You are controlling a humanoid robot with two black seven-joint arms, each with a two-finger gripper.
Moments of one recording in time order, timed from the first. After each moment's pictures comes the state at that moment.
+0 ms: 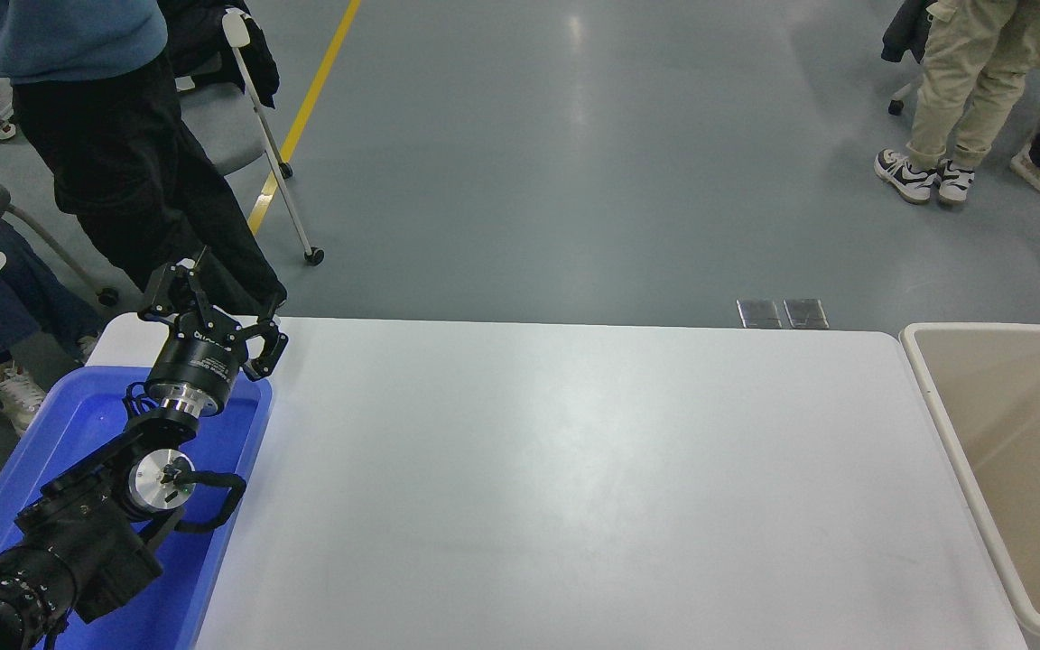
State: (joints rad) left arm -0.62 0.29 -0.80 -0.44 0.08 -0.50 -0.60; right arm 0.67 -0.52 -0.15 0.02 -0.48 -0.08 0.22
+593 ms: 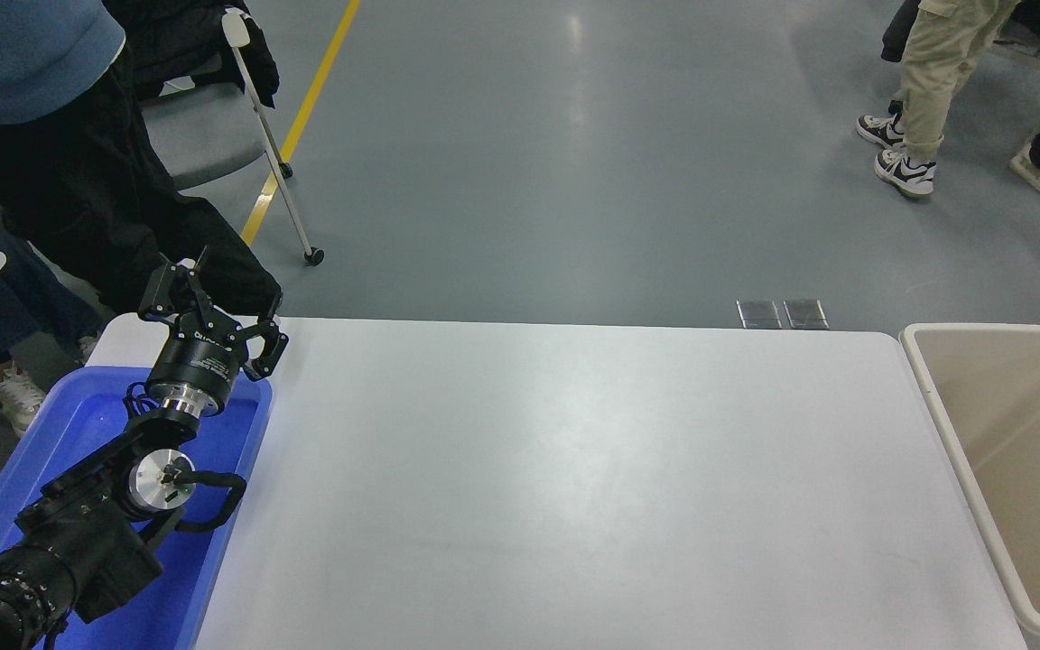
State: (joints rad) left arm -0.62 0.29 -0.80 -0.44 0.08 -0.50 -0.60; right arm 0.70 -0.58 0.07 0.07 -0.24 0.04 0.25
